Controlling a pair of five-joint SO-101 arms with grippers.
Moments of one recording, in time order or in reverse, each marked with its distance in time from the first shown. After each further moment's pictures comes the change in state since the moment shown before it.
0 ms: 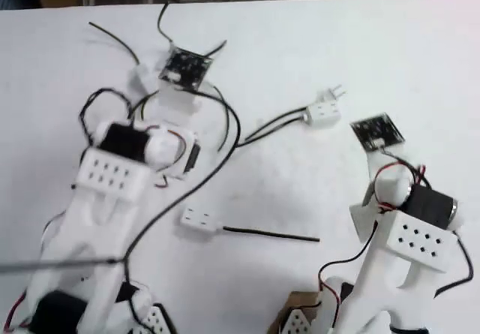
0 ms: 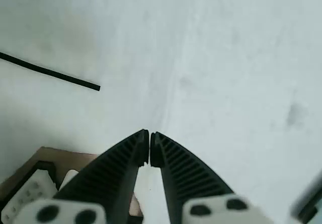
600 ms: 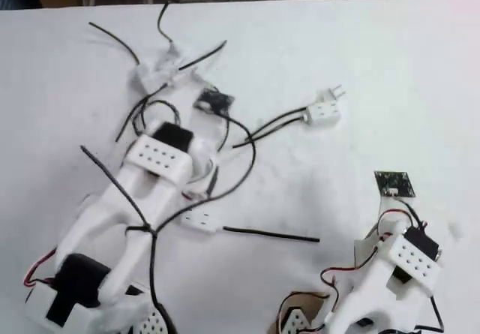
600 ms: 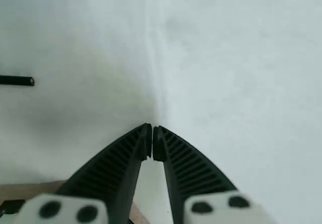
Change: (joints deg) left arm 5.8 14.3 7.6 -2.1 6.9; right arm 15.1 0.0 31.0 -27.4 -0.2
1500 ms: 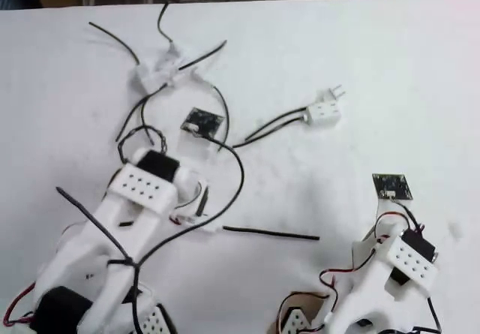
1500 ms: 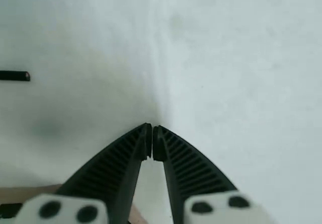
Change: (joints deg) left arm -0.1 -13.4 14.5 -2.6 1.8; right arm -0.1 -0.1 2.3 -2.1 0.0
